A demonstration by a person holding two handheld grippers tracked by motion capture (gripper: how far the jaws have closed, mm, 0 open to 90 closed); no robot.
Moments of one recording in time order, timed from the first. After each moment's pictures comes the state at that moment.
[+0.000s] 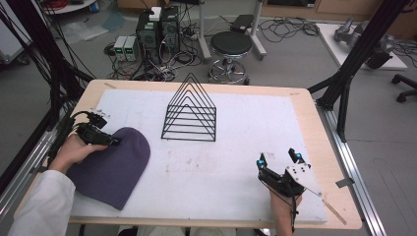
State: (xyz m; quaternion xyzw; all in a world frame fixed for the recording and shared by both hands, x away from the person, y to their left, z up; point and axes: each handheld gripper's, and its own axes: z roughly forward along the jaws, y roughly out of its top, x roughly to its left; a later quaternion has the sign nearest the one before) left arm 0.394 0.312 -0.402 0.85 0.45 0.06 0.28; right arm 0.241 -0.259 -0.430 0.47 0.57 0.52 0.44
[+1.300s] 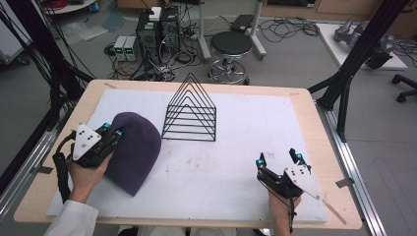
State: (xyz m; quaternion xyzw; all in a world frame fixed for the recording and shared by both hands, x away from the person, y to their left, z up) left arm 0.276 0.248 -0.353 0.67 0.34 0.43 0.50; right arm 0.236 -0.251 -0.427 0.46 0.55 0.51 0.46
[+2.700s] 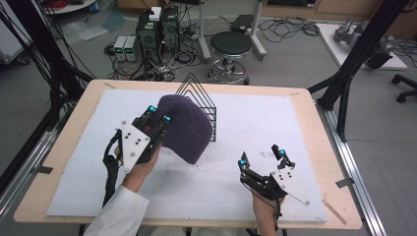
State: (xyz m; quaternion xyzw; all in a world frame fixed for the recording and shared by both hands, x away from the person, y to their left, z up) left arm 0.262 0.115 -0.306 0.58 0.23 0.50 0.60; right arm 0.224 -0.205 -0.404 0.41 0.53 0.60 0.43
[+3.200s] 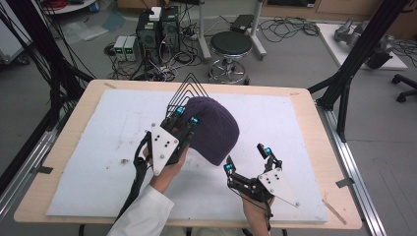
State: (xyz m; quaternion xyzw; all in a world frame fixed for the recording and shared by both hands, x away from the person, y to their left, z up) left arm 0.260 0.061 -0.309 0.55 0.24 0.47 0.65; right arm 0.218 -0.178 -0.396 0.36 0.55 0.63 0.41
